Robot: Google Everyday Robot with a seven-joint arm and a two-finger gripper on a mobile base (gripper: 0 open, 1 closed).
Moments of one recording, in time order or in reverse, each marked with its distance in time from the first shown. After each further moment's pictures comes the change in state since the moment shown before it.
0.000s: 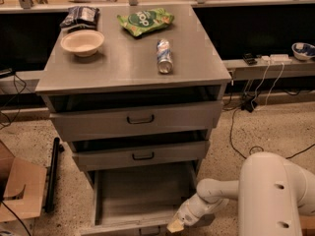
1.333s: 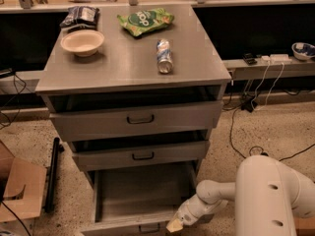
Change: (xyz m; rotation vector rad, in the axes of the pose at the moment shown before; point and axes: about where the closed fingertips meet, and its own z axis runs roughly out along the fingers) arm 0.005 -0.022 0.014 0.020 -0.022 0.038
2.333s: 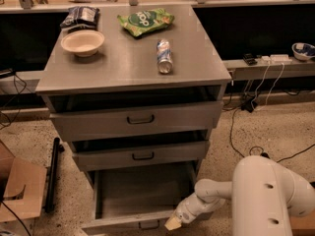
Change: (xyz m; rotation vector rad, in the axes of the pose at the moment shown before) arm -0.008 -0.011 0.007 0.009 -0.008 -0.013
